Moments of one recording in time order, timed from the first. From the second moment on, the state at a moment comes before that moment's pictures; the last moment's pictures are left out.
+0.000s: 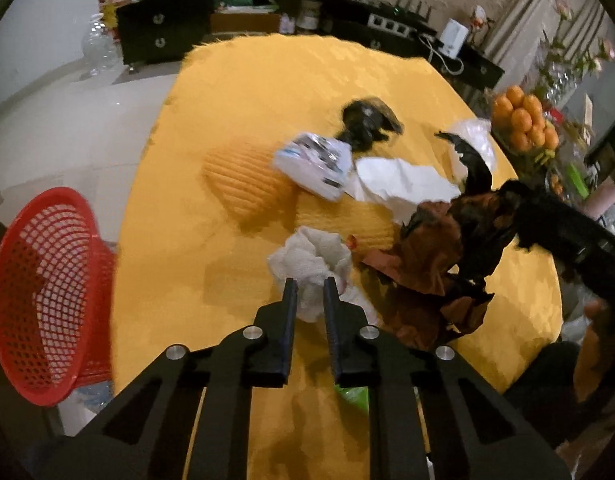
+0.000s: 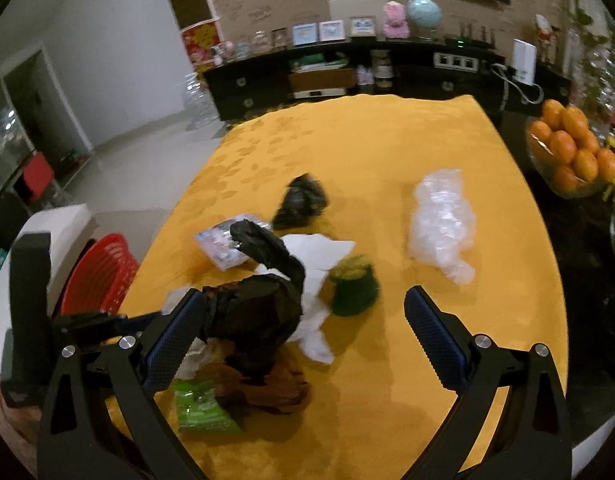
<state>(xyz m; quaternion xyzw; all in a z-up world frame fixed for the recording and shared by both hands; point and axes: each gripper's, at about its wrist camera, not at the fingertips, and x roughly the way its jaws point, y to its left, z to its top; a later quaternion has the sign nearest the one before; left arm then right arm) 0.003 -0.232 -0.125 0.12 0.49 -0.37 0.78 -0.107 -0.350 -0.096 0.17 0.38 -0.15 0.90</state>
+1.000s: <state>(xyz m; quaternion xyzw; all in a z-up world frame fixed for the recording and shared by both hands) -0.004 -0.237 -0.135 0.12 0.50 -0.37 0.77 -0.077 -0.338 -0.088 0.16 0.38 -0.10 0.91</state>
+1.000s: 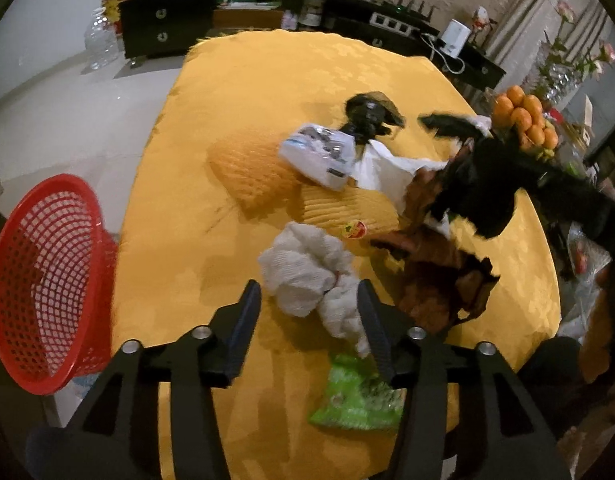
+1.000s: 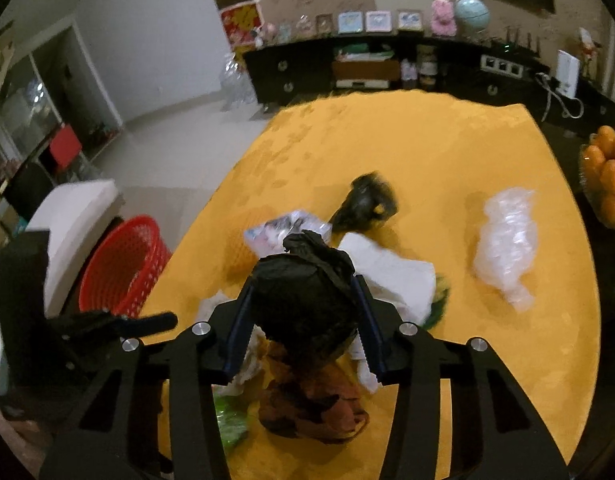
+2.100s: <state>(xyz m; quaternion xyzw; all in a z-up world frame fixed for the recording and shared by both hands) 0.014 -0.201 -0.071 0.11 0.42 -0.33 0.84 -0.087 -0.351 -0.055 0.16 0.34 -0.13 0.92</state>
